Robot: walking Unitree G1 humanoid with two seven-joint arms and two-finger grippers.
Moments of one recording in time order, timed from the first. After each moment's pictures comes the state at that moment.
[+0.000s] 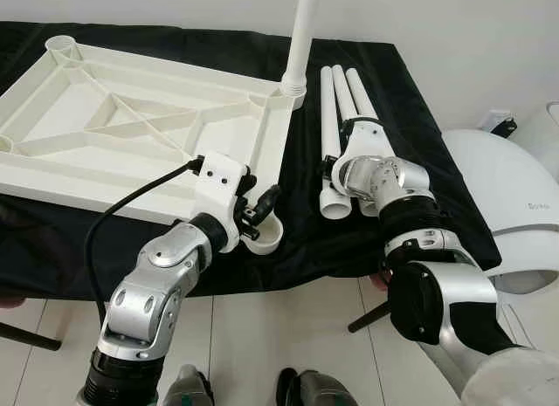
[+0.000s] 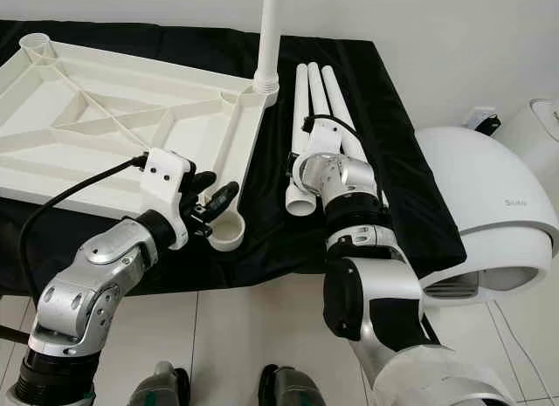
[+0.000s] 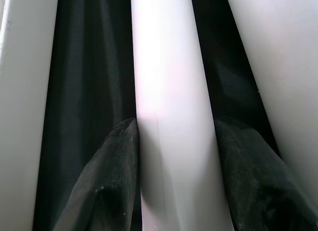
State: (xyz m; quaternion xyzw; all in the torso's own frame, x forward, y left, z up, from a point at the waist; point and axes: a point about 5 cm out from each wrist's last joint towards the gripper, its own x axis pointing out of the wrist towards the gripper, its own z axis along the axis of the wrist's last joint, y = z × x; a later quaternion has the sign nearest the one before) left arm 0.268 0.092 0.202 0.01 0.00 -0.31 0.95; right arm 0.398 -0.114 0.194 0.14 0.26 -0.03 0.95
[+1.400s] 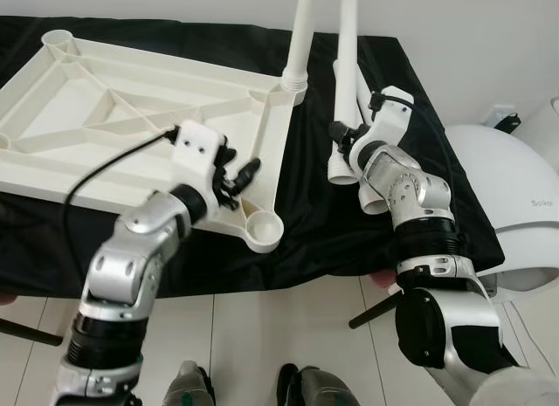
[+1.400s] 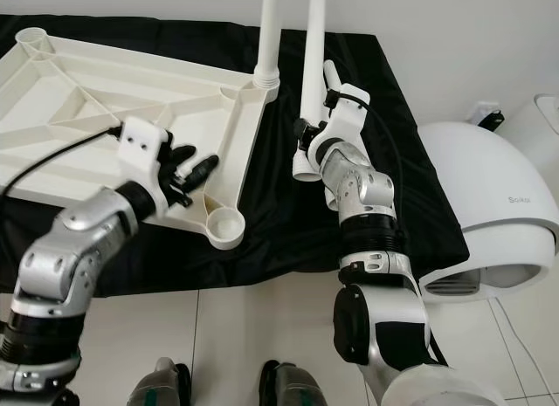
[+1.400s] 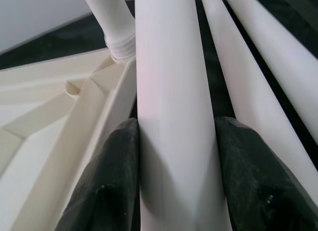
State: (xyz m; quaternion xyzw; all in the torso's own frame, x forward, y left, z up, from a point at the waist) left arm 0.305 0.130 0.229 0.05 -0.03 -0.27 0.96; right arm 0.388 -0.138 0.225 0.17 0.02 0.05 0.98
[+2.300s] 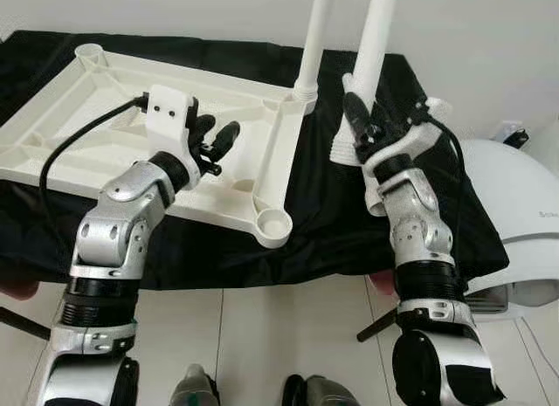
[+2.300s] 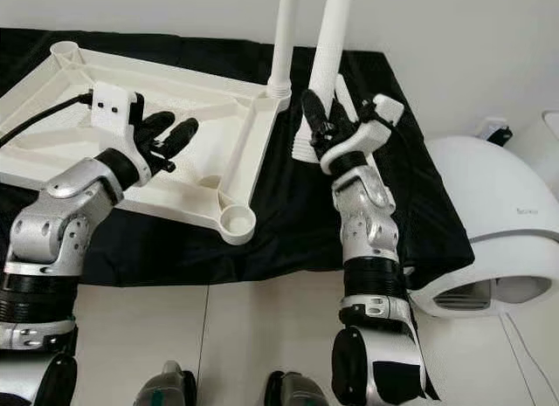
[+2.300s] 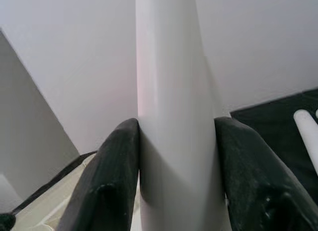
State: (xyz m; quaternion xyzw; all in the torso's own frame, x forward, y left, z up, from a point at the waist) left arm 0.327 0.134 0.237 -0.02 -0.06 -0.27 0.96; right arm 0.352 -0.149 0.227 0.21 -0.22 0.18 0.94
